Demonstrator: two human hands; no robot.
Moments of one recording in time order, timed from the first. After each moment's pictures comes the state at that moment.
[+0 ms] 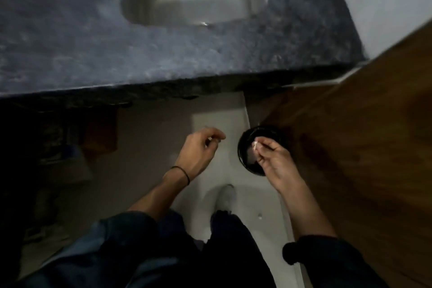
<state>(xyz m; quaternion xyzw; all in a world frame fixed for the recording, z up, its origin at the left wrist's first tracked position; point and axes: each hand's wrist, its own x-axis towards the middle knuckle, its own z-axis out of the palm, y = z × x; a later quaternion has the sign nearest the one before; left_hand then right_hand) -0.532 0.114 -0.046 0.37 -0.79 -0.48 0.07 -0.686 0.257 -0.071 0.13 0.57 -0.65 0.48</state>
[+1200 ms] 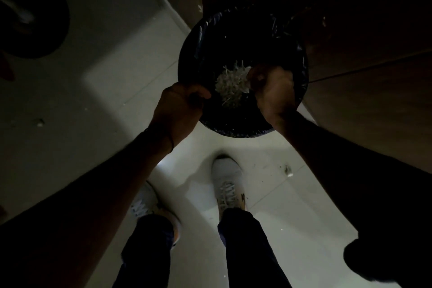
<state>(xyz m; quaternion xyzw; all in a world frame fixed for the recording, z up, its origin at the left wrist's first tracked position) -0.698 0.126 -0.543 0.30 -0.80 -0.51 -0.14 -0.801 0.309 -0.572 -0.07 0.94 -0.26 0.23</state>
